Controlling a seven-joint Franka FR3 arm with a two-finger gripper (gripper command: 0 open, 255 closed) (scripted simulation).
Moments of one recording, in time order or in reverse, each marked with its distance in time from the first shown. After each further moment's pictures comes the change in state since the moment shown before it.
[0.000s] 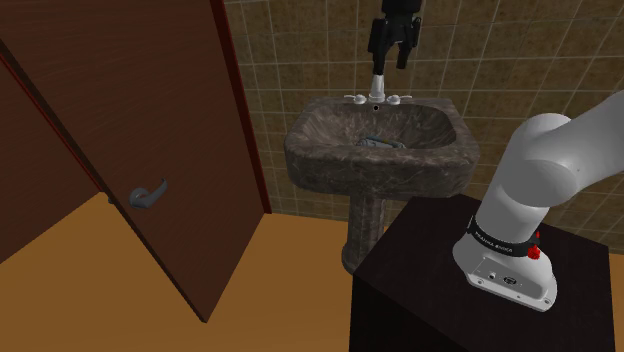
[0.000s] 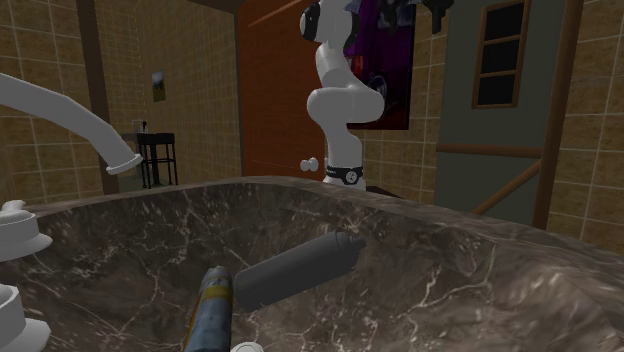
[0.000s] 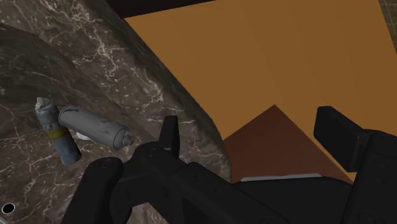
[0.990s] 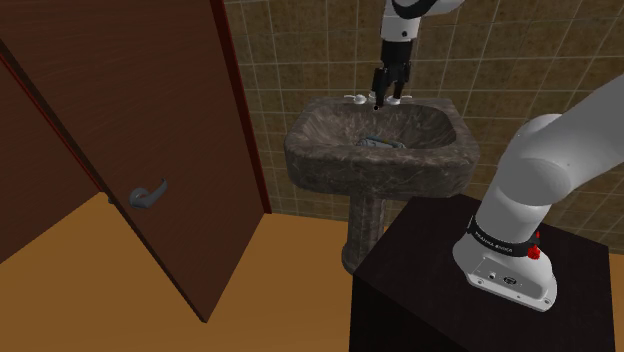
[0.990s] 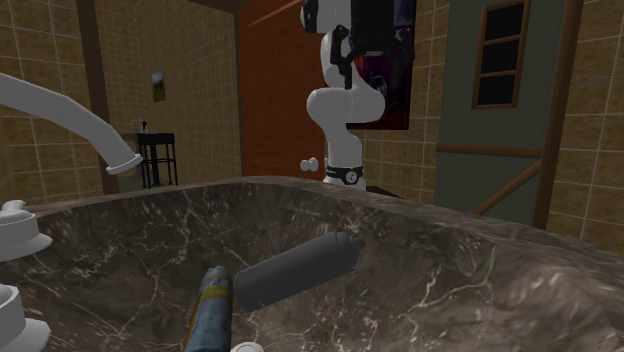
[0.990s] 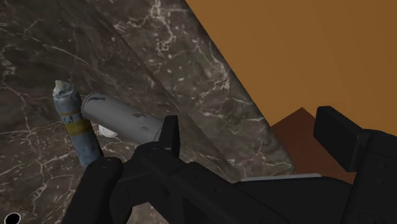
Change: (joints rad) arm -0.065 0.172 -0.187 -0.172 -0.131 0.330 -0.237
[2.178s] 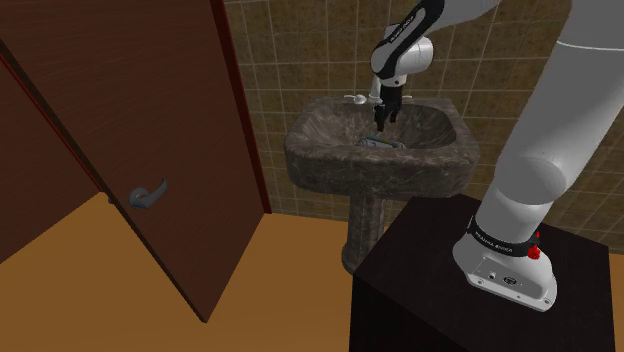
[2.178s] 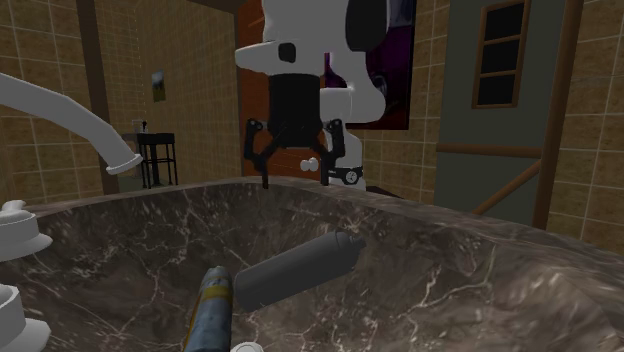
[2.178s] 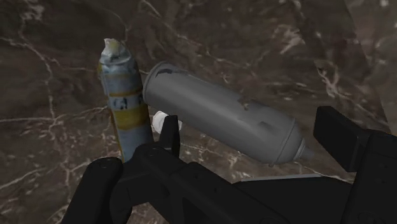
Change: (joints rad) arm -0.046 0.585 -0.243 0.119 0.069 0.454 -0.389
